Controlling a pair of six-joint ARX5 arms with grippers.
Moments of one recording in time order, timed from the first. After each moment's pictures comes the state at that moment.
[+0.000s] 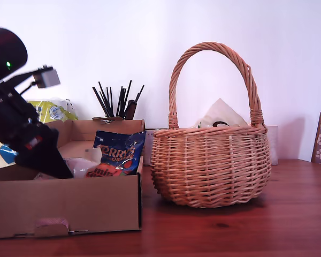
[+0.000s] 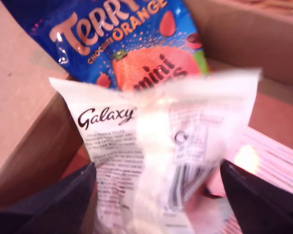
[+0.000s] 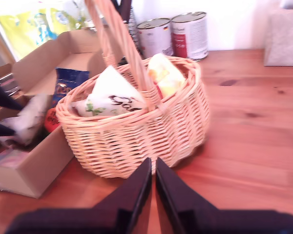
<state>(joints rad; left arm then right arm) -0.25 1.58 0.78 -0.09 0.36 0.59 0.22 0.08 0.15 -0.29 -0.30 0.11</state>
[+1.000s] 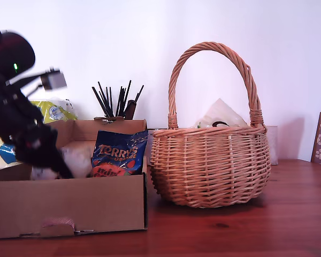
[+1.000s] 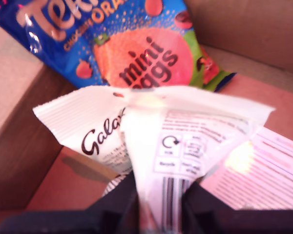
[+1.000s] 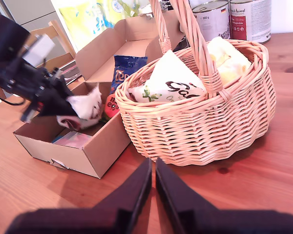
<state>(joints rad) -0.29 1.52 0.78 -0.16 0.35 0.60 0.27 0.08 0.15 -0.31 -0.39 0.13</state>
